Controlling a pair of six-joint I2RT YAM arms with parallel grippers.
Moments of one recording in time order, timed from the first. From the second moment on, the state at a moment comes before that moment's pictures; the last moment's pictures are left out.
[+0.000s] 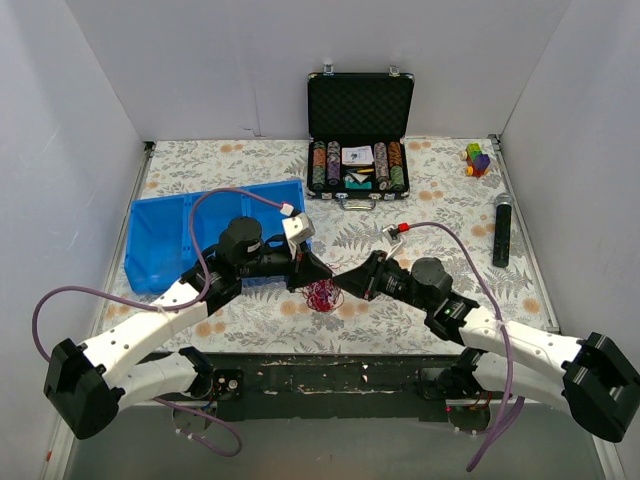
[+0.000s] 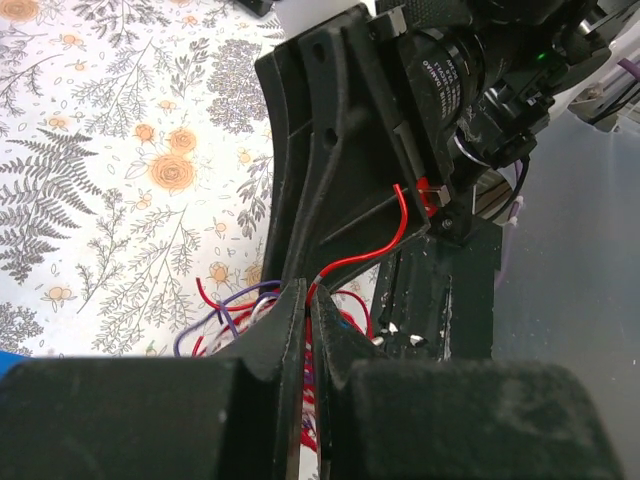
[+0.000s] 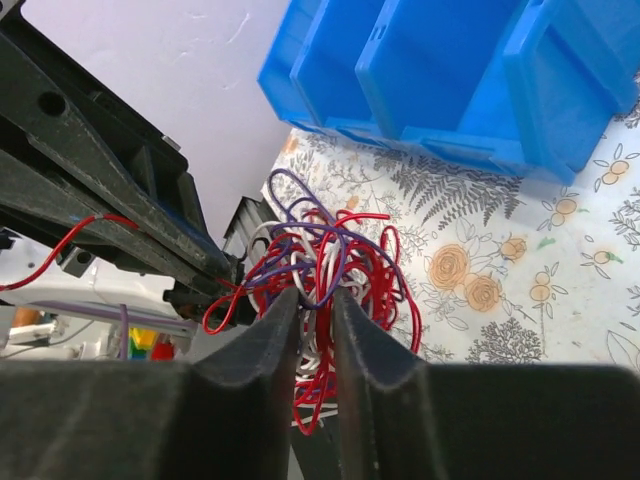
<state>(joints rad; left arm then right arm) -0.73 1.03 0.77 0.00 0.64 -0.11 0.86 0.96 0.36 0.52 -0.25 0.91</state>
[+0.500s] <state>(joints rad) -0.67 1.03 1.02 -0.12 0.68 -0.01 0.85 0.96 0.33 0.39 -0.15 0.89</state>
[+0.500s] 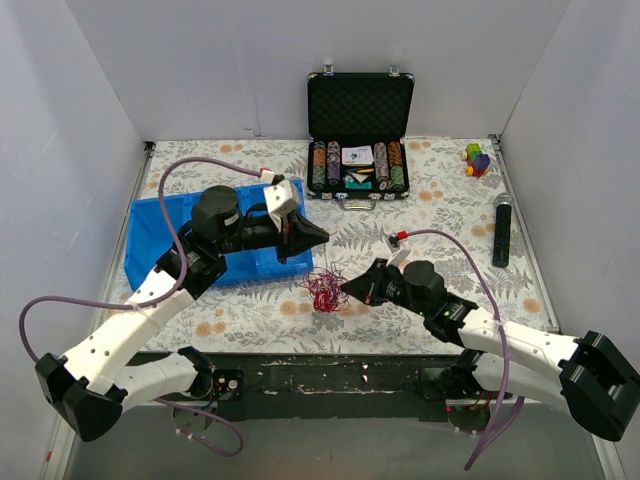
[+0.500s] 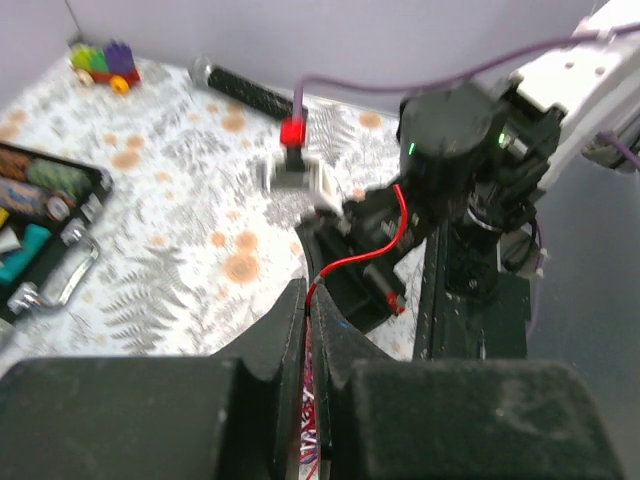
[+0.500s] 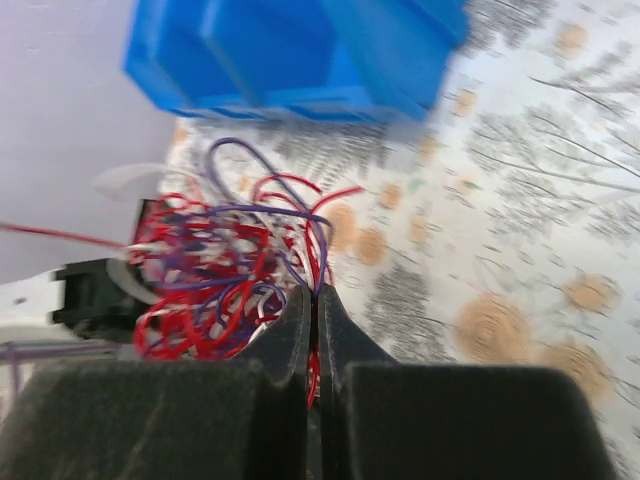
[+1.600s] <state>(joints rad) -0.64 1.00 1.56 0.01 0.42 0.26 0.86 1.14 0.38 -0.10 0.21 0.90</state>
